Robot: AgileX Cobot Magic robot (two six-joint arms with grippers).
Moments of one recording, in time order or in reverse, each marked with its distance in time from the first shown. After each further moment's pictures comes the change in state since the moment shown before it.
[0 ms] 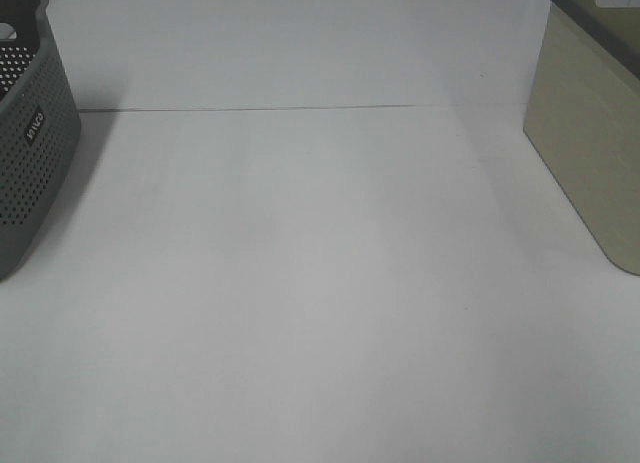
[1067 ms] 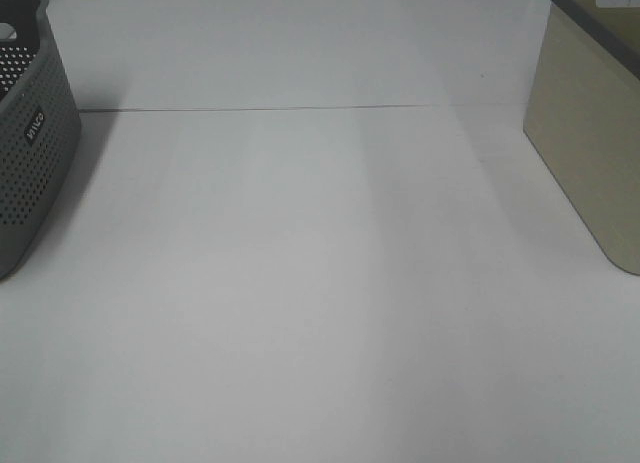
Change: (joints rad) left arm 0.000 0.000 0.000 0.000 0.000 0.000; right arm 0.317 -0.414 0.038 0.055 0.078 0.027
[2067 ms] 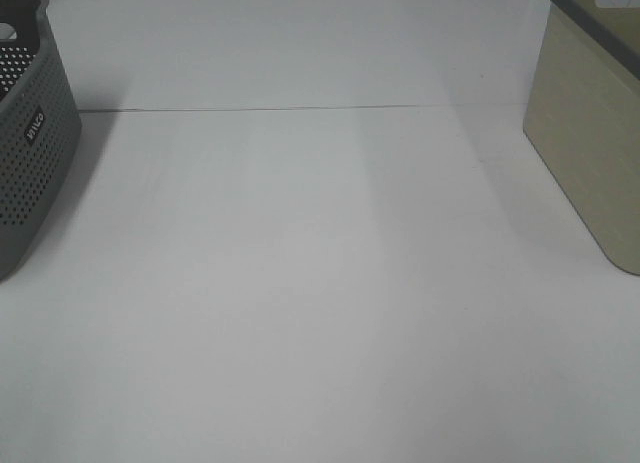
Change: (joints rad) left arm 0.000 0.000 0.000 0.000 0.000 0.000; right arm 0.024 -1.068 1.131 -0.059 0.004 0.019
